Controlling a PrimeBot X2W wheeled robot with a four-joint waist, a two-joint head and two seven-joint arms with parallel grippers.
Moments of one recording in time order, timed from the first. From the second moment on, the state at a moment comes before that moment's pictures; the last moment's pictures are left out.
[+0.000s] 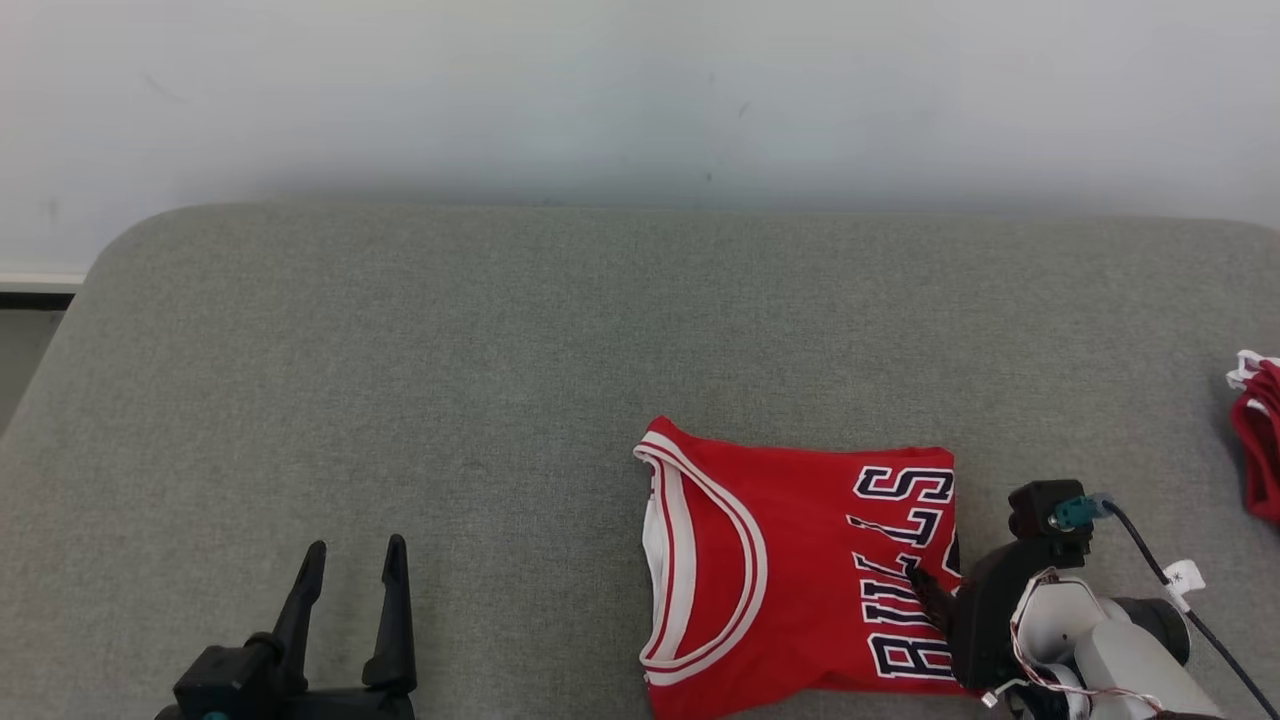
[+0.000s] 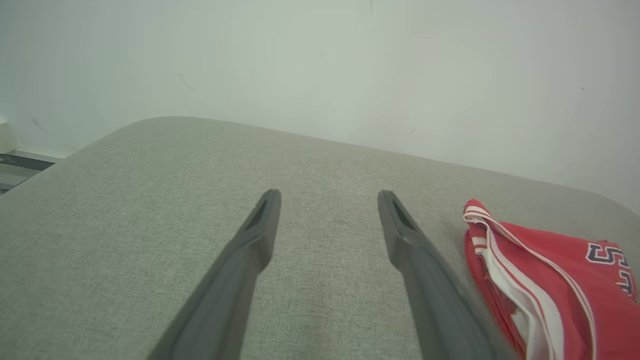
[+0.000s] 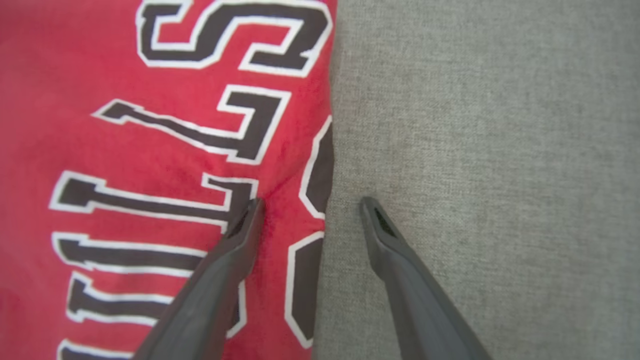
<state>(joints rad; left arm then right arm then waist) -0.04 0.05 -0.04 0.19 -0.24 -0.05 -0.26 -0.39 -0.21 0.21 0.69 0.39 0.13 0.41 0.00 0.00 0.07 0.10</state>
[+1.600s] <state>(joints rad) -0.24 0.05 0.07 0.03 -0.16 -0.10 -0.26 -1.02 -0.73 0.62 0.41 0.42 0.13 0.71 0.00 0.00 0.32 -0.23</state>
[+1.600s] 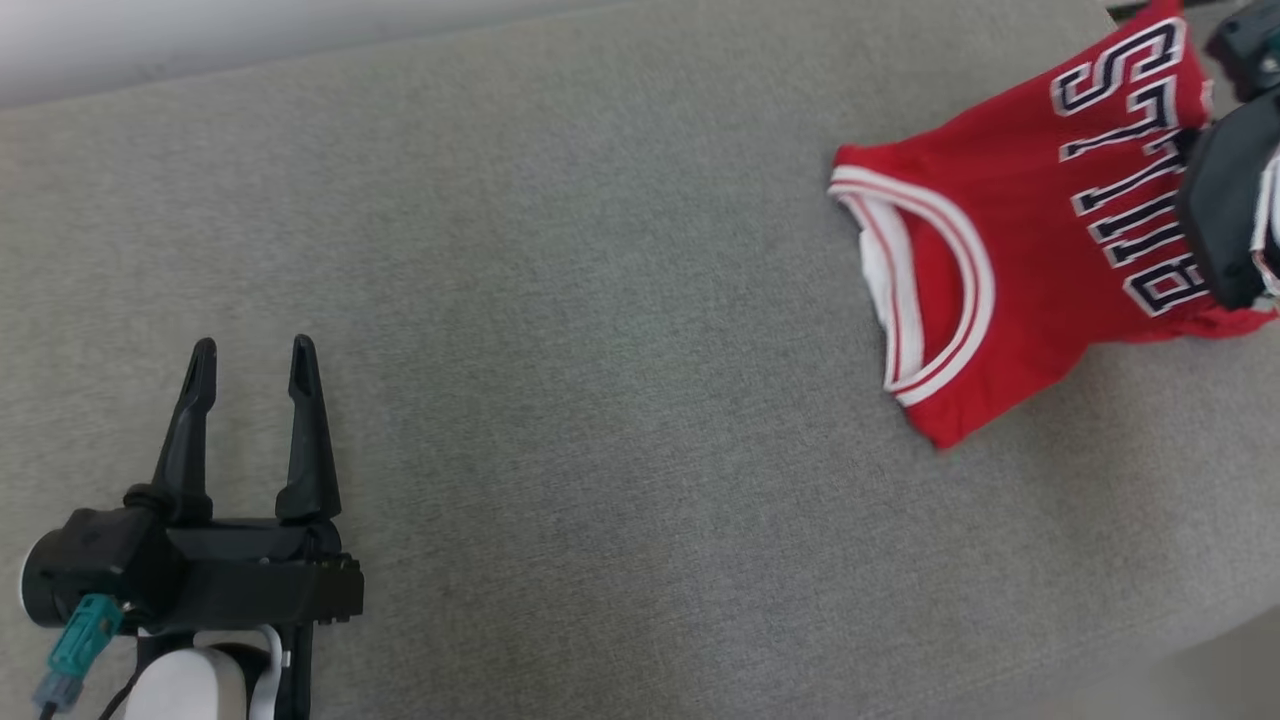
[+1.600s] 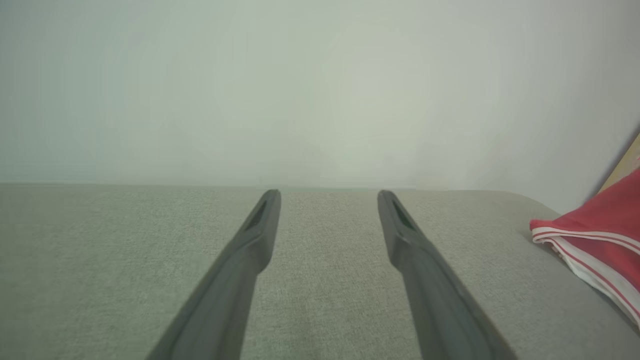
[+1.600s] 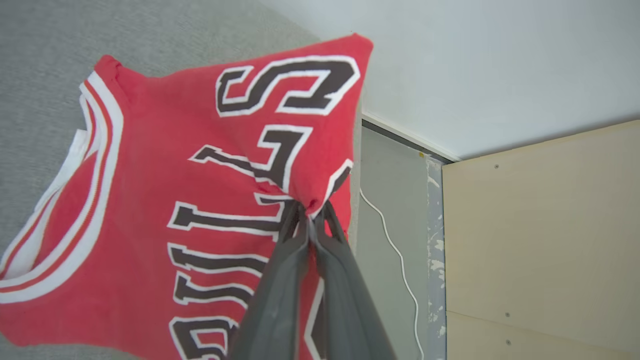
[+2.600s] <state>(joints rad) -0.29 0.07 0.07 0.02 -0.11 -0.13 -0.26 -0.91 -0.55 -0.02 0.62 -0.15 0.13 0.59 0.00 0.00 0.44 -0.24</state>
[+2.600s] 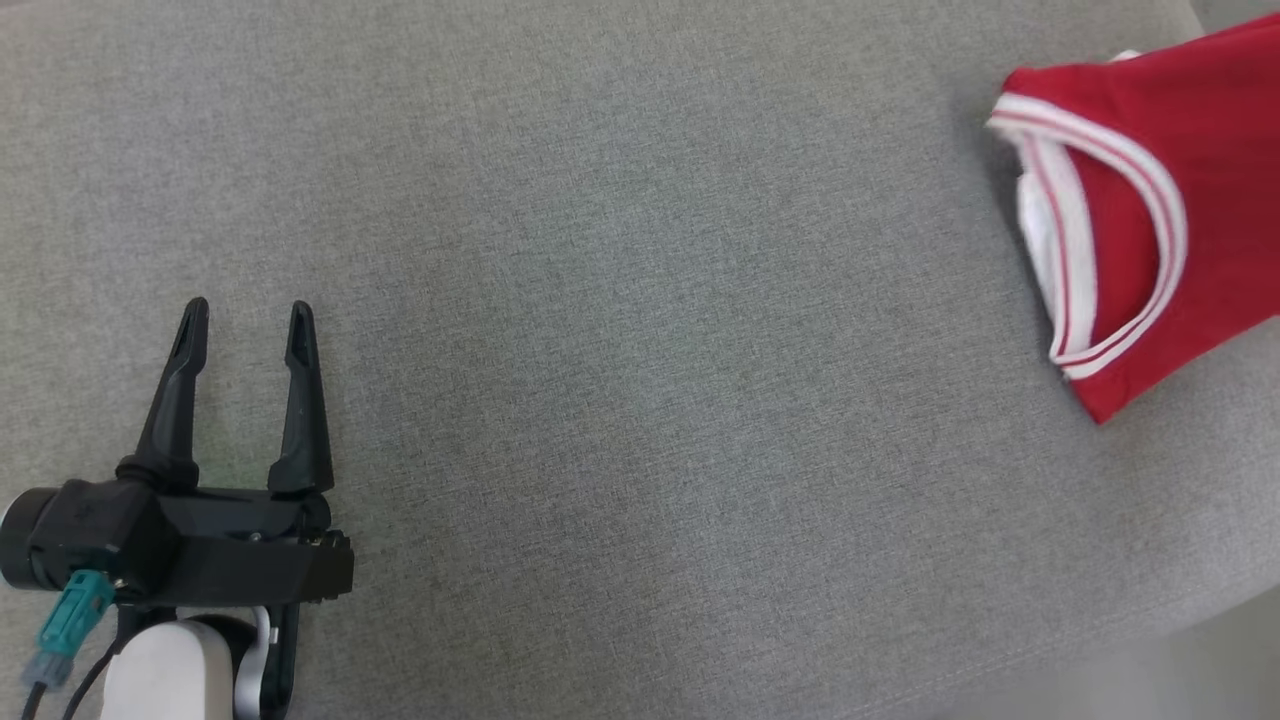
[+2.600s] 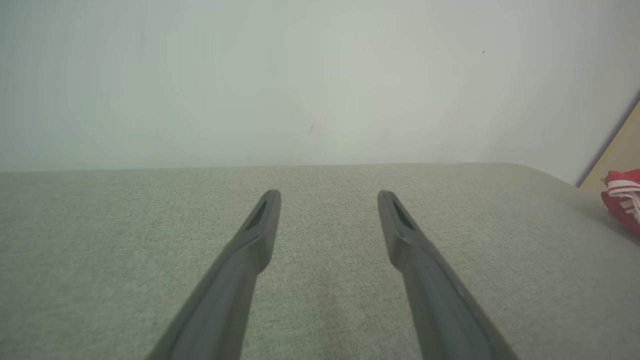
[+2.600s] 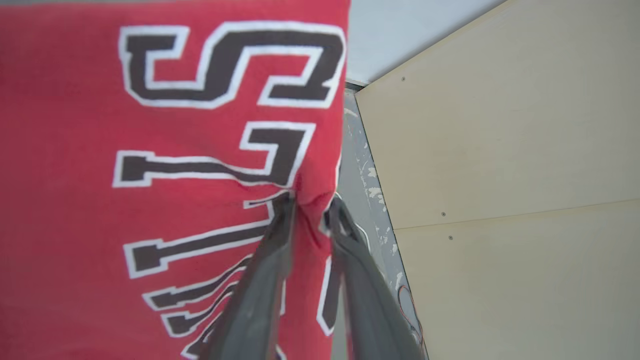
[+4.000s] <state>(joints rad) 0.00 0.05 0.17 0.16 -0.17 -0.10 -0.26 -0.24 -0.16 0.07 0.34 0.10 0.13 -0.24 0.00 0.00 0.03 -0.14</state>
